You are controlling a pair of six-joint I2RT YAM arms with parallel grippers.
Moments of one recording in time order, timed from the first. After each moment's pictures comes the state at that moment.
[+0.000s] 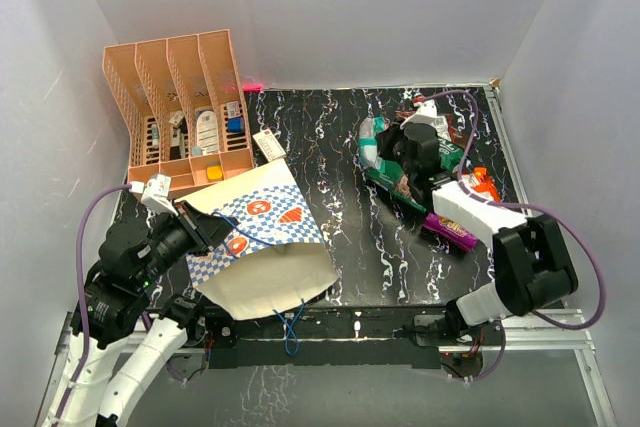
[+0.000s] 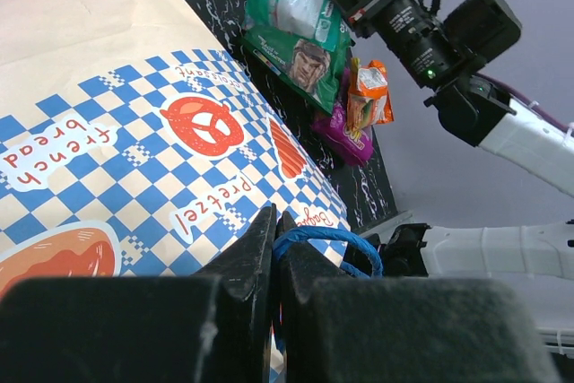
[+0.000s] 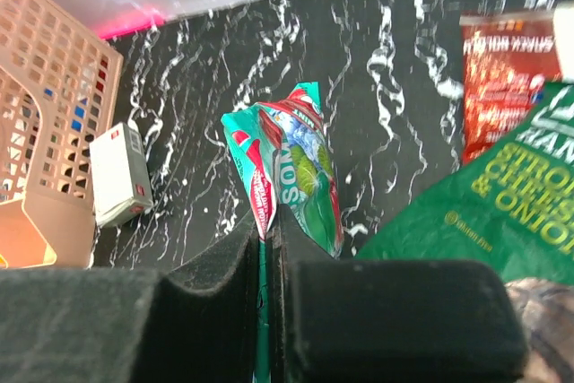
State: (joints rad) left arm -0.40 0.38 0.86 -0.74 0.22 -0.77; right arm 0.36 1.42 0.85 0.37 0.13 0.42
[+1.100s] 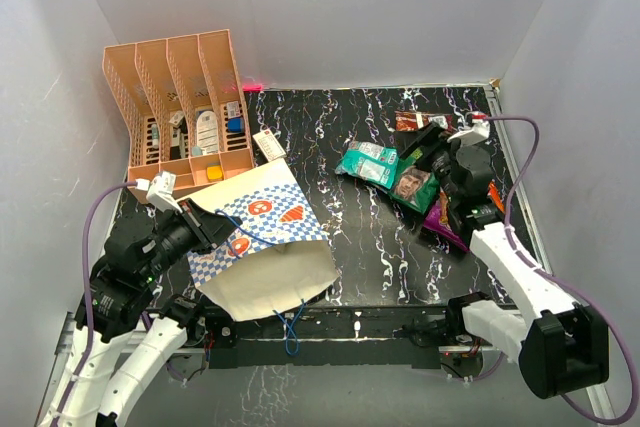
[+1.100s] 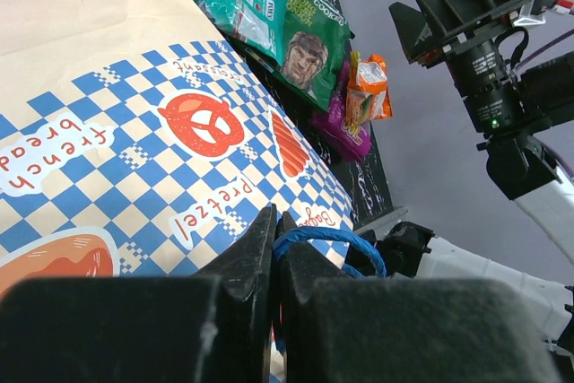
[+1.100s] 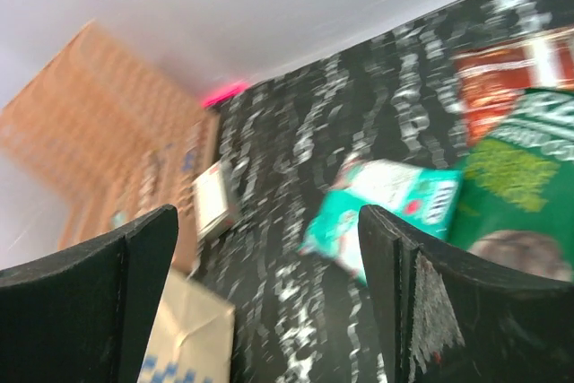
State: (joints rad) left arm -0.40 0.40 0.84 -0.72 0.24 -0.79; right arm 0.21 1.02 0.68 0.26 0.04 0.62
